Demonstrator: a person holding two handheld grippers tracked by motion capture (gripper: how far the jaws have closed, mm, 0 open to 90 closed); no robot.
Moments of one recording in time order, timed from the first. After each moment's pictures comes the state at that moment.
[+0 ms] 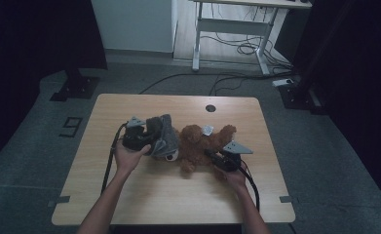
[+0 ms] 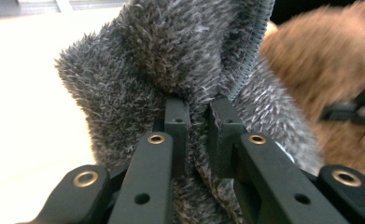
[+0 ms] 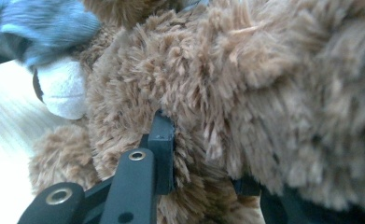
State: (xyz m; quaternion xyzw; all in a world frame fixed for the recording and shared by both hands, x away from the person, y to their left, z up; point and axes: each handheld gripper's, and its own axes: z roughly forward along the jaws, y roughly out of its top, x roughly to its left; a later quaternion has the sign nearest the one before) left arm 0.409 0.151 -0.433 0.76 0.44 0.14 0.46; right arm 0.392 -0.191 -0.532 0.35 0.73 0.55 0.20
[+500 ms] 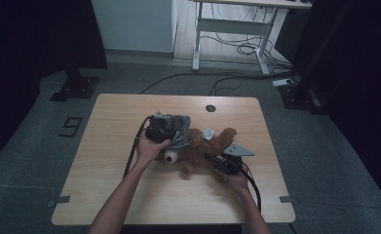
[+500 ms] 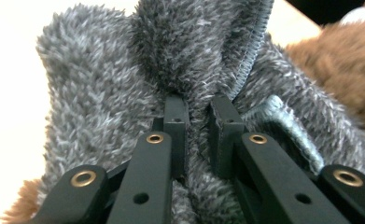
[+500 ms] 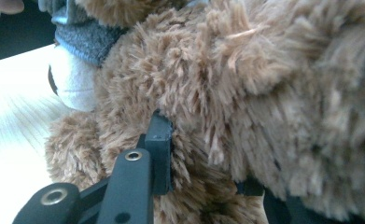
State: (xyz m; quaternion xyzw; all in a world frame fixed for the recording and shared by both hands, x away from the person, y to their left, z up) left arm 0.446 0.098 -0.453 0.80 0.43 0.10 0.41; right arm 0.386 -0.196 -0.534 0.33 0.74 0.55 0.19
